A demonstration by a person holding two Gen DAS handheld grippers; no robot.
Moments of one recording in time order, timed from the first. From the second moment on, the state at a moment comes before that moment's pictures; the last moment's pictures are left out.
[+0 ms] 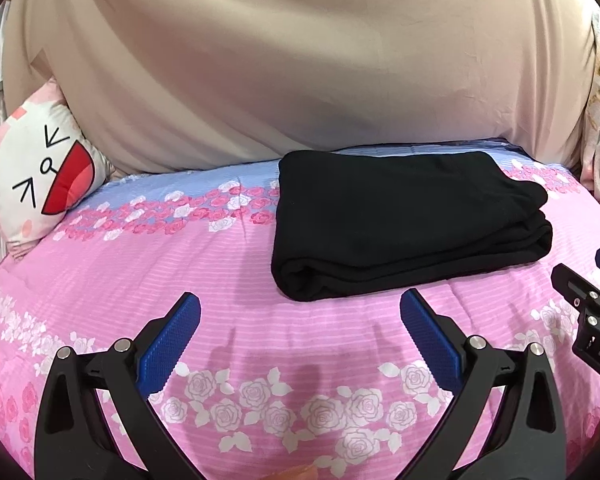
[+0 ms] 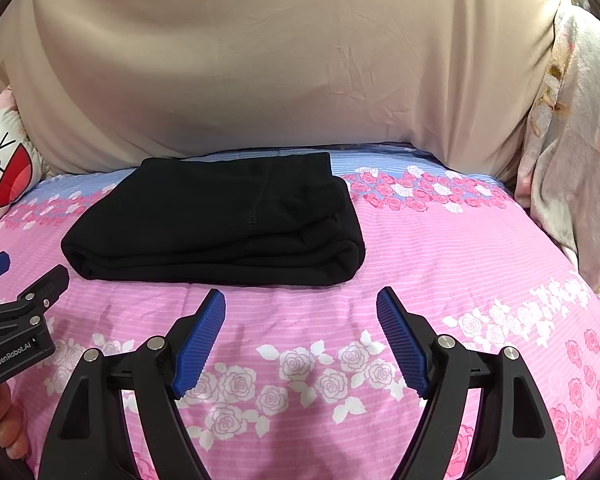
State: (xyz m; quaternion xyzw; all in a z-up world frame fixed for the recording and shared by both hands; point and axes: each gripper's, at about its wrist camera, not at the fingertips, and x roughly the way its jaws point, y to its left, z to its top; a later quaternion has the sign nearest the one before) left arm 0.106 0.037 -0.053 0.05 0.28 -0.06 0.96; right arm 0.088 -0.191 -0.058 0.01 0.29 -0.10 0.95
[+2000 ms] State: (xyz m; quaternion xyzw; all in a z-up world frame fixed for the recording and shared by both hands) left arm 0.094 0.022 -0.054 0.08 0.26 -0.09 0.96; right arm 0.084 -0.195 -0.055 0.00 0.28 -0.10 0.95
